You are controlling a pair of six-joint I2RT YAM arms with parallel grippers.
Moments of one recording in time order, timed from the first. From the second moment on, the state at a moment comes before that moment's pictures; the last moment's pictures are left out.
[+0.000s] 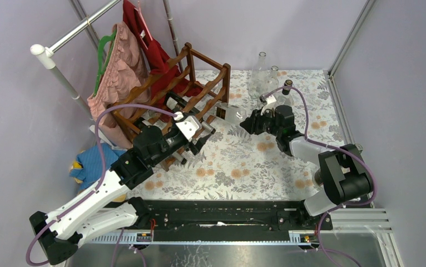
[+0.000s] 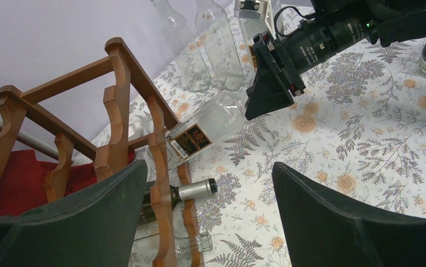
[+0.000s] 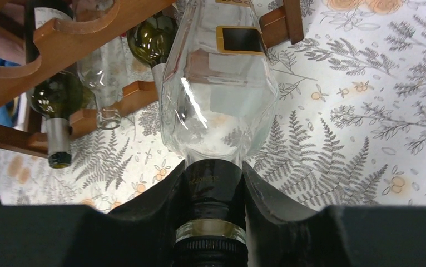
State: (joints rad) left arm -0.80 0.84 0.83 -0.07 0.02 0.30; right arm 0.33 1.53 0.68 0.51 -0.48 0.28
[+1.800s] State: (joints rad) left arm -0.76 1.11 1.25 -0.28 -0.02 0.14; right arm 0.41 1.60 1.23 -0.31 -0.54 -0.35
